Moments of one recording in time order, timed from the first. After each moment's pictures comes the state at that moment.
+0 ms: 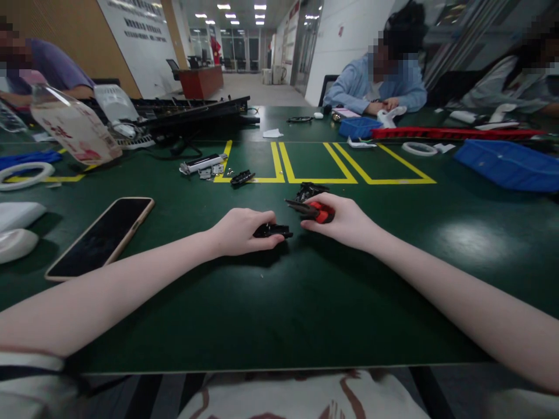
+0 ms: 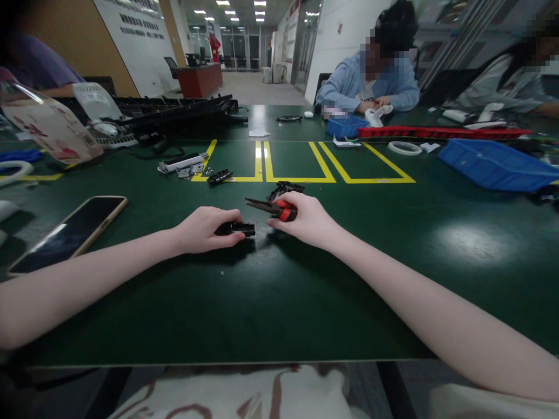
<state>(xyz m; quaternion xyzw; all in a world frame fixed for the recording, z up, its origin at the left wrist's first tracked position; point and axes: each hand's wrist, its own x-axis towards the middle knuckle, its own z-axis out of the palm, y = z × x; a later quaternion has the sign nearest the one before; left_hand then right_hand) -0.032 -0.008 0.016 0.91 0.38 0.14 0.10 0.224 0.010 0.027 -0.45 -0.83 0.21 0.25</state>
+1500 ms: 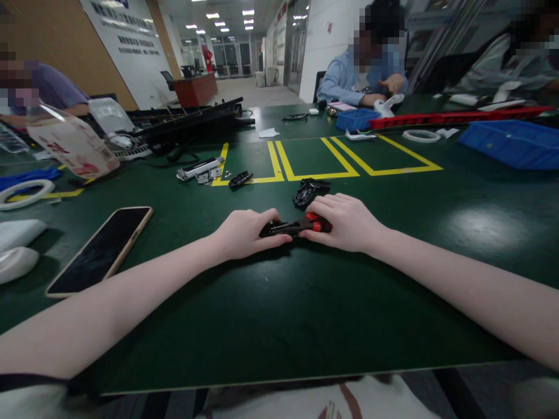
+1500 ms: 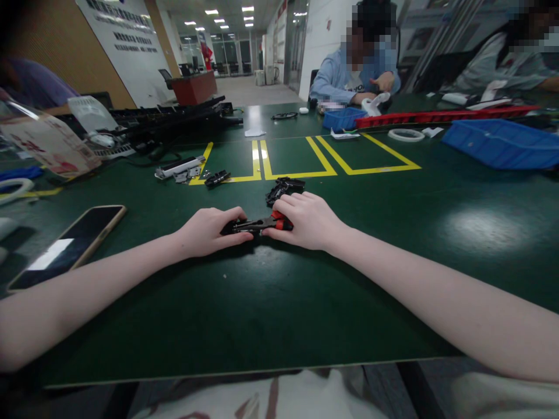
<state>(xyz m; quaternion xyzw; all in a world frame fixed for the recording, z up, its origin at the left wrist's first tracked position) -0.026 -0.005 0.014 0.90 0.42 0.10 0.08 0.226 0.009 0.013 -0.33 -0.92 -0.10 0.18</state>
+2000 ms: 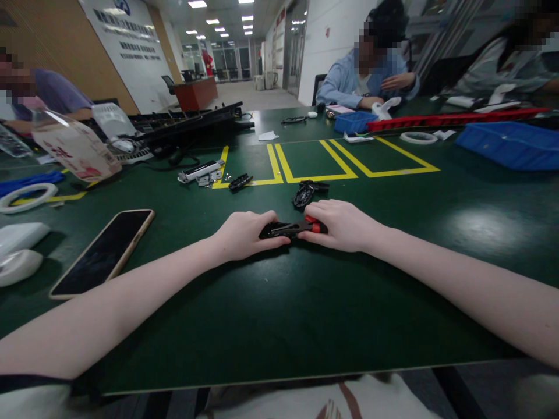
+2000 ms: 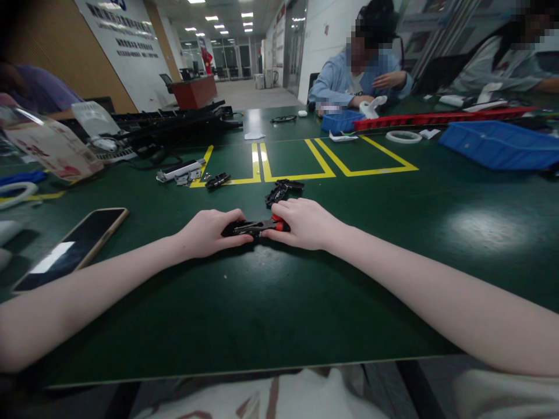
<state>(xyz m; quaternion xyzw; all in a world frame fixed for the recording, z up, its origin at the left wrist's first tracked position) -0.027 -0.005 0.015 0.90 0.43 0.09 0.08 0.222 0.010 0.022 -0.36 -0.93 0.01 0.09</state>
